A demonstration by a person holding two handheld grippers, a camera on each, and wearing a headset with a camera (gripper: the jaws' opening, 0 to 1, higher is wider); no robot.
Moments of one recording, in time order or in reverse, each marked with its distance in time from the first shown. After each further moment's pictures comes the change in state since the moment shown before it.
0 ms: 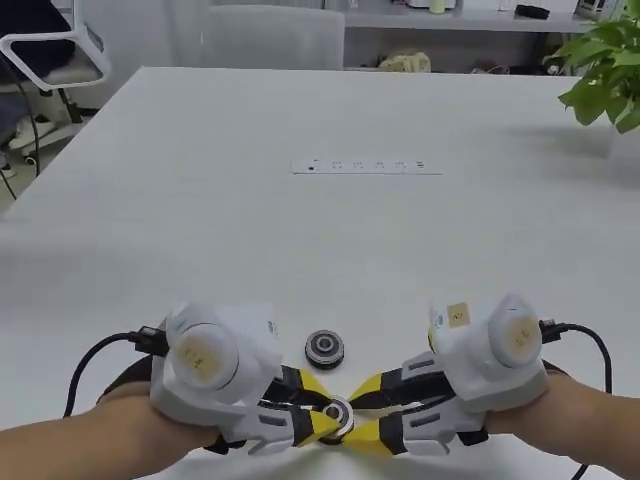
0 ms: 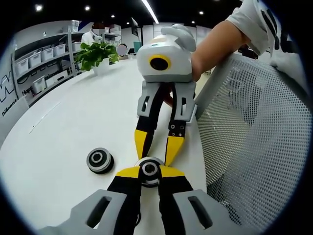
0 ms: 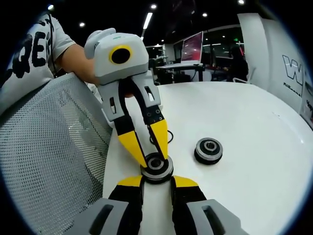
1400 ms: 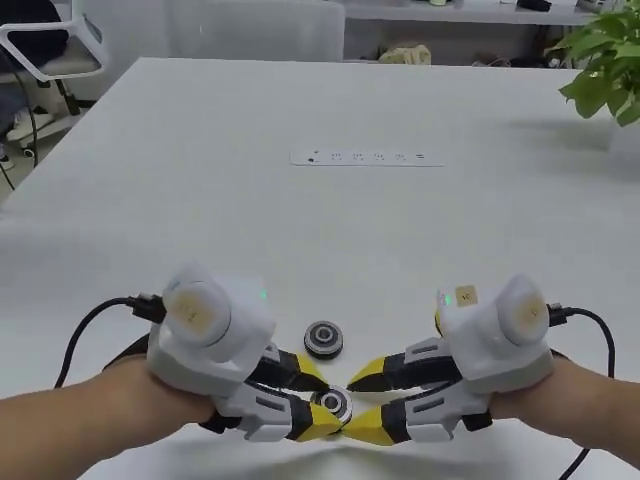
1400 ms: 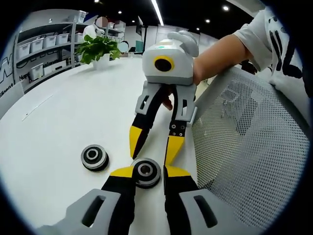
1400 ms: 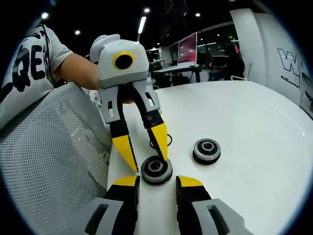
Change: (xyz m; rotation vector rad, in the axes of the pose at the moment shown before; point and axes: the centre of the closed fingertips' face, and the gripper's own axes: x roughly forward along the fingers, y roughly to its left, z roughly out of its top) left arm -0.002 -0.005 0.002 -0.103 -0.005 -0.081; right arm -0.004 0.000 0.006 0.062 -0.037 0.015
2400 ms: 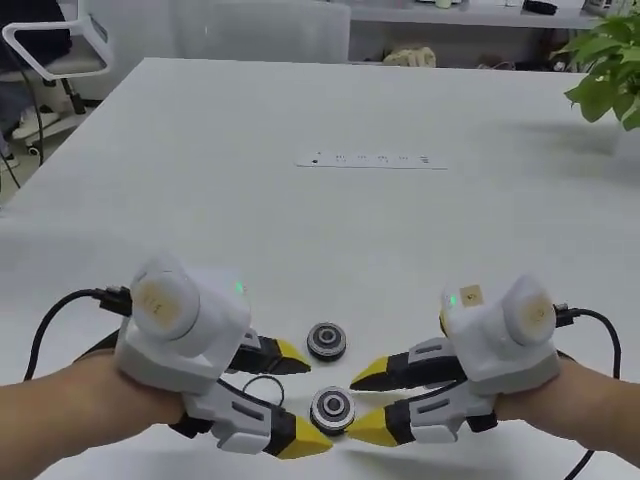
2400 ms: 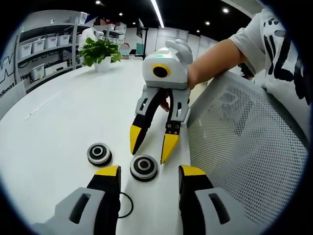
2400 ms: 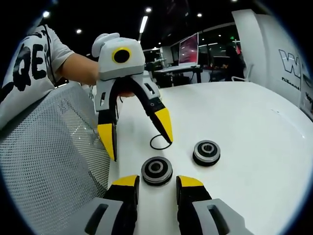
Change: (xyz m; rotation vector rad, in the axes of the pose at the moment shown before) left arm -0.022 -0.001 0.003 -0.015 -0.022 -0.003; right arm -0.001 0.000 0.002 -0.012 0.005 0.003
